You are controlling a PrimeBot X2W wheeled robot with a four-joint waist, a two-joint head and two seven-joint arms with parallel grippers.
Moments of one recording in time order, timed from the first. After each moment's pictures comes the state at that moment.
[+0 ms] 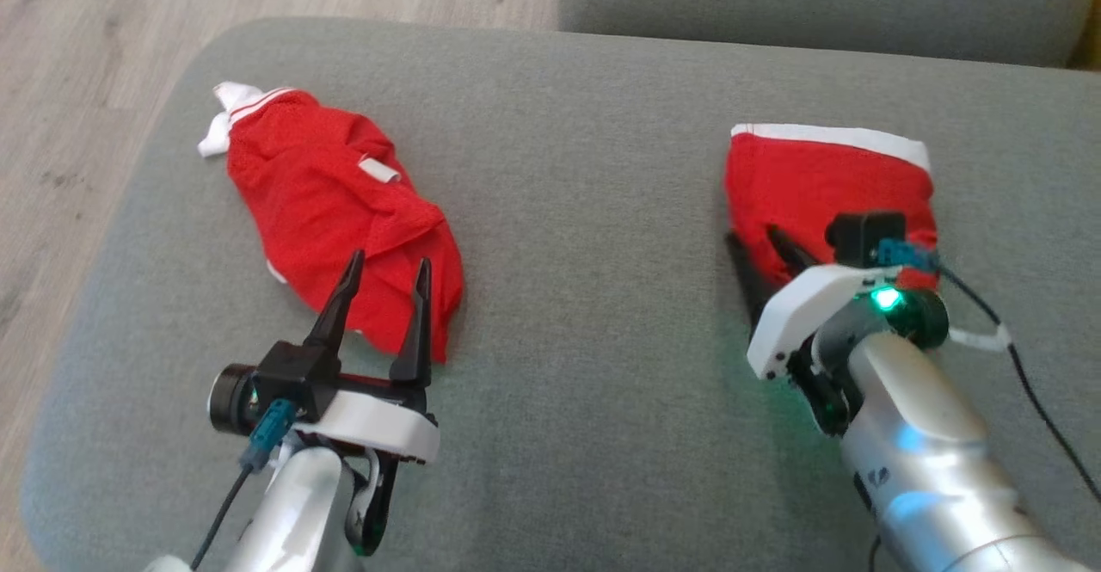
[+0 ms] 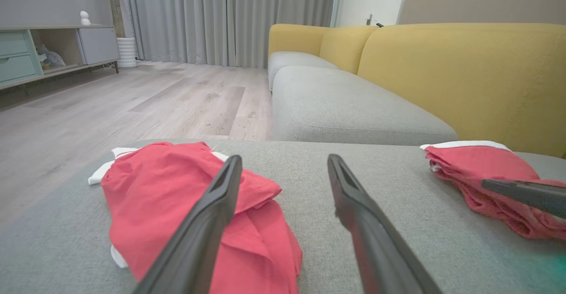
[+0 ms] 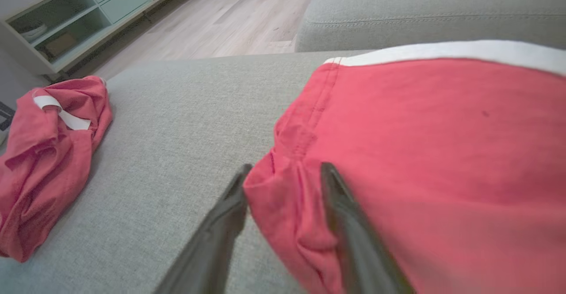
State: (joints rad) left arm -0.28 0.06 -0.29 0.43 -0.24 -0.04 -0.25; right arm -0.59 -0.07 0.32 0.93 0.38 0.13 -0.03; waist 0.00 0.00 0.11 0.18
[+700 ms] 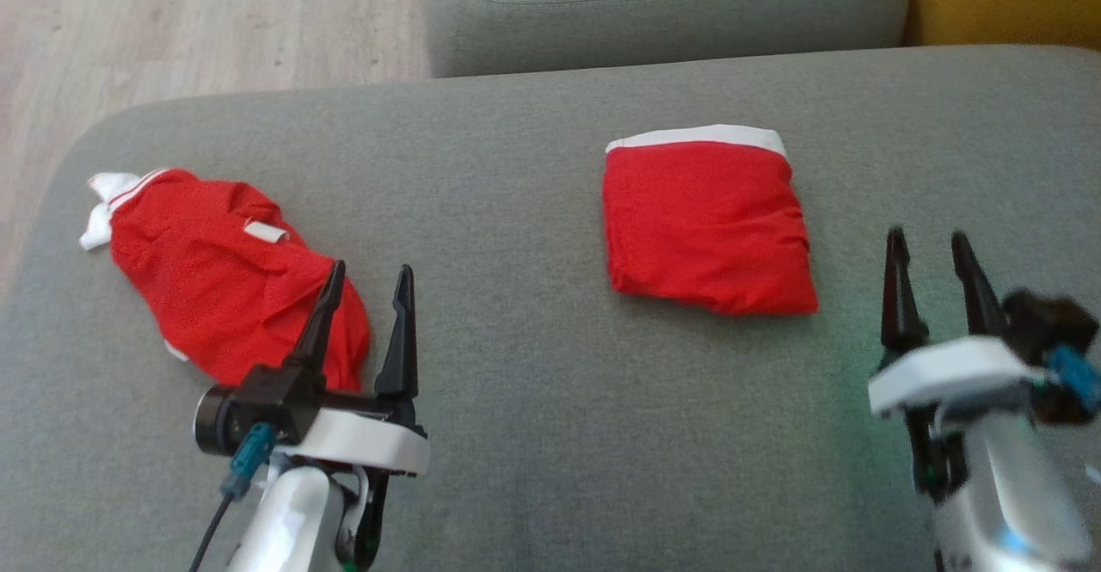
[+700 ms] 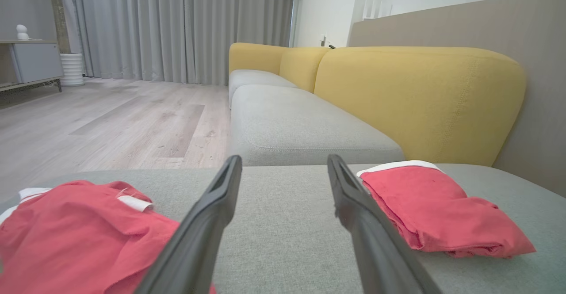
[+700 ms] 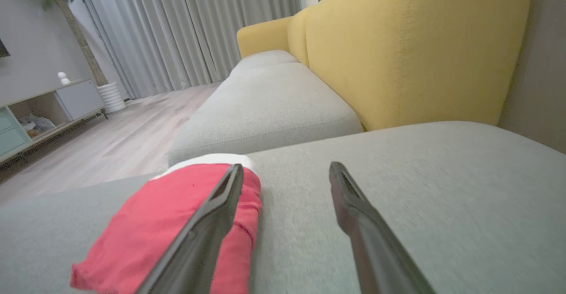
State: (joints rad) left arm -0.22 0.06 -0.25 0.35 -0.25 -0.03 -0.25; right arm -0.33 -0.07 -0.09 0.59 0.18 0.13 -0.25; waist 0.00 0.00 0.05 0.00
